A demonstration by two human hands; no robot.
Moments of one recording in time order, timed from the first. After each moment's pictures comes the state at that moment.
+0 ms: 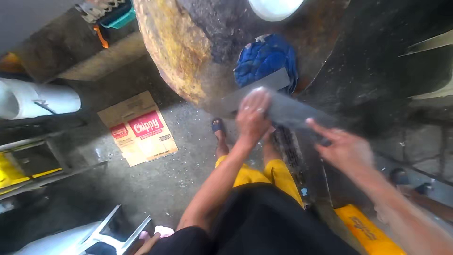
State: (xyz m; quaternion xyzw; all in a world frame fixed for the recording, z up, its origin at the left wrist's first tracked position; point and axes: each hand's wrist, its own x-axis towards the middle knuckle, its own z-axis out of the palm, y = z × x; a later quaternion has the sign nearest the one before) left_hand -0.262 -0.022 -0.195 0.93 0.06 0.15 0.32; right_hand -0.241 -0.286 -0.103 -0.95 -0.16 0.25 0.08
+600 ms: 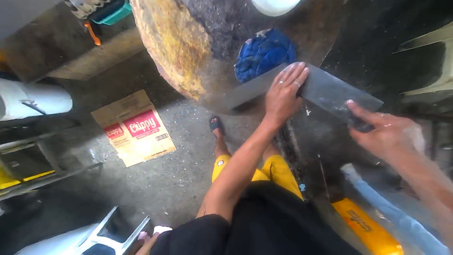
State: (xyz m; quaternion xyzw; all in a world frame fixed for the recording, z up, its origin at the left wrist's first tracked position) left_hand -0.189 -0.072 -0.193 0.92 -0.01 0.13 0.37; right_hand -0.199 -0.327 -0.074 -0.96 -0.11 0.26 0.04
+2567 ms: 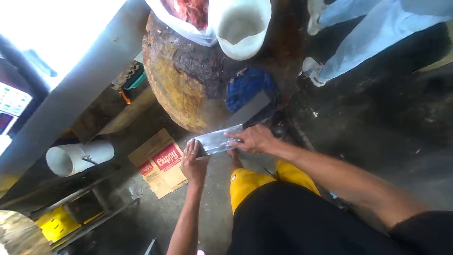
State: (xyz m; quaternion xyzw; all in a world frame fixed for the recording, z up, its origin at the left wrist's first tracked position) left_hand -0.352 0.157 -0.152 0.96 0.18 0.00 0.19; right_hand -0.209 -0.092 -0.147 -0.83 -0.32 0.40 0.22
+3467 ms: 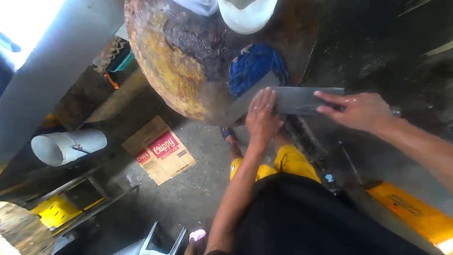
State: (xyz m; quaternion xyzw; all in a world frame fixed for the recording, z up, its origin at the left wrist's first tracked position) left_hand -0.247 -0.026 -0.172 0.95 0.02 0.01 0.31; right_hand -0.182 -0.299 -0.111 -0.94 -0.16 0.28 0.12
